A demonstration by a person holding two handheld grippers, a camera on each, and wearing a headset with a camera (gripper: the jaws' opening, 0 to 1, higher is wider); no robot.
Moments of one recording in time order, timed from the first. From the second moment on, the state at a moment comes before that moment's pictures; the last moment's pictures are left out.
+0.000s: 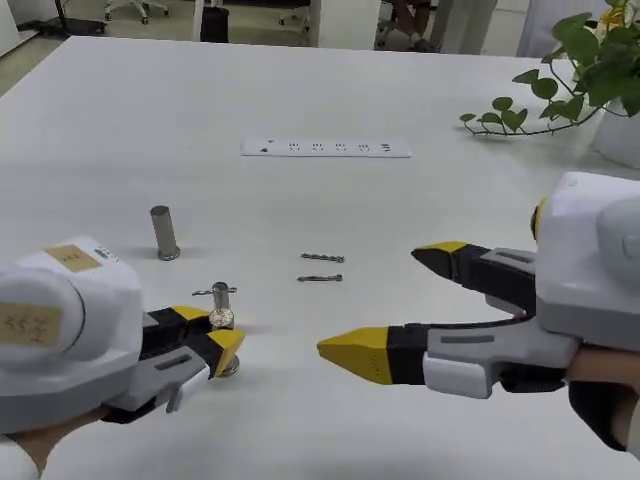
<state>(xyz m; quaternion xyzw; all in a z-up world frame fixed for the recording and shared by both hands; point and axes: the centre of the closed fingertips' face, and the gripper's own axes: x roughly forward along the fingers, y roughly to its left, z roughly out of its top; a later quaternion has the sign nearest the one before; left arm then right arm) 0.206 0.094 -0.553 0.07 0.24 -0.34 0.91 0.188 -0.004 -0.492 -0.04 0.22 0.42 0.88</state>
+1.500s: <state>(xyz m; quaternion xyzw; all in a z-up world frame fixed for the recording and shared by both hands) 0.187 0.099 -0.562 0.04 0.27 -0.38 0.88 0.185 0.007 -0.491 -0.05 0.21 0.43 0.87</state>
